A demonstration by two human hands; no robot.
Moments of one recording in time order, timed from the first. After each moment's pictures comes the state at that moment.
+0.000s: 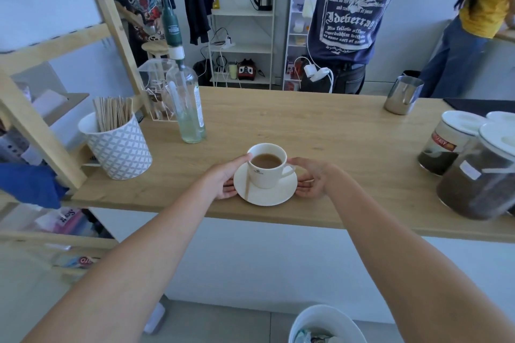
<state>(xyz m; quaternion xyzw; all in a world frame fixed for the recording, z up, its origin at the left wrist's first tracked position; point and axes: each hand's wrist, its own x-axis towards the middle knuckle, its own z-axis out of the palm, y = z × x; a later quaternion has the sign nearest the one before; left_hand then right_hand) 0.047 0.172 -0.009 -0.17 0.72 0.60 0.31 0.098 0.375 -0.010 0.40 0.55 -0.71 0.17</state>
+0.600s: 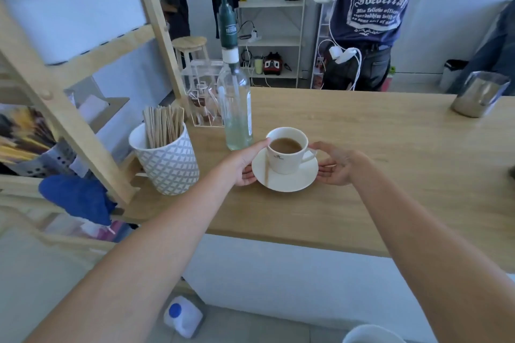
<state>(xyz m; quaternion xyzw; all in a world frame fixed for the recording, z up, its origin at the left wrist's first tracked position) -0.044 0.106 0.009 -0.16 0.71 0.62 0.30 0.007 0.306 0.011 0.37 0.53 -0.75 0.15</state>
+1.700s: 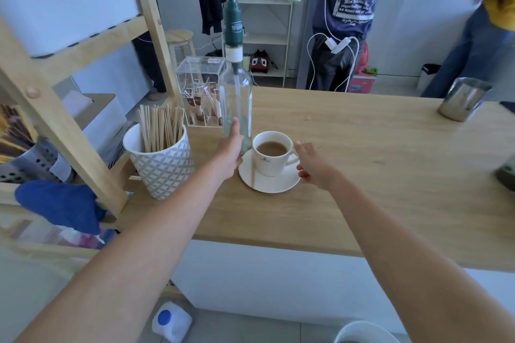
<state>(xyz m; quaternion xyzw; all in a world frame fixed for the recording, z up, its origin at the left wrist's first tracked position) -0.082 0.086 0.008 -0.09 0.72 0.66 0.20 -0.020 0.257 -0.016 0.27 0.75 -0.60 0.05</state>
